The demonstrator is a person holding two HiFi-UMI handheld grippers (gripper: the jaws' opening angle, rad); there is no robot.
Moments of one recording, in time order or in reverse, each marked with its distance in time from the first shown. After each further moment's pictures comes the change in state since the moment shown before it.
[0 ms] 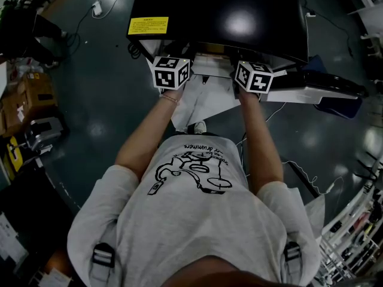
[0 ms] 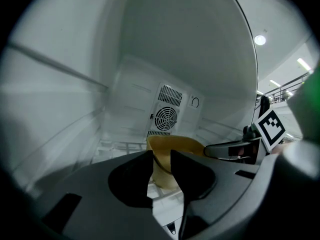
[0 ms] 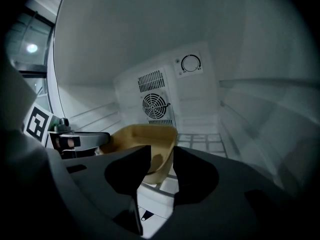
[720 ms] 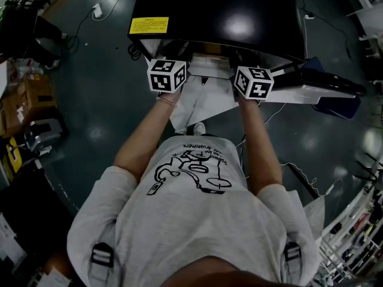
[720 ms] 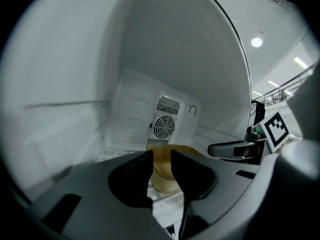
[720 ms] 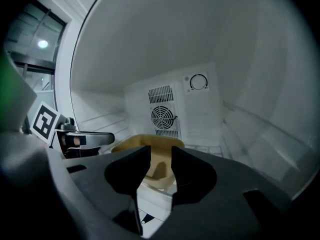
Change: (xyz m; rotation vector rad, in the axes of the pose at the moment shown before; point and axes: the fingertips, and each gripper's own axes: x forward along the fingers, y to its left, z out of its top) left arm -0.017 -0.003 0.015 0.011 -0.056 0.005; right arm -0.025 0.017 0.019 -0.071 -0.069 0.010
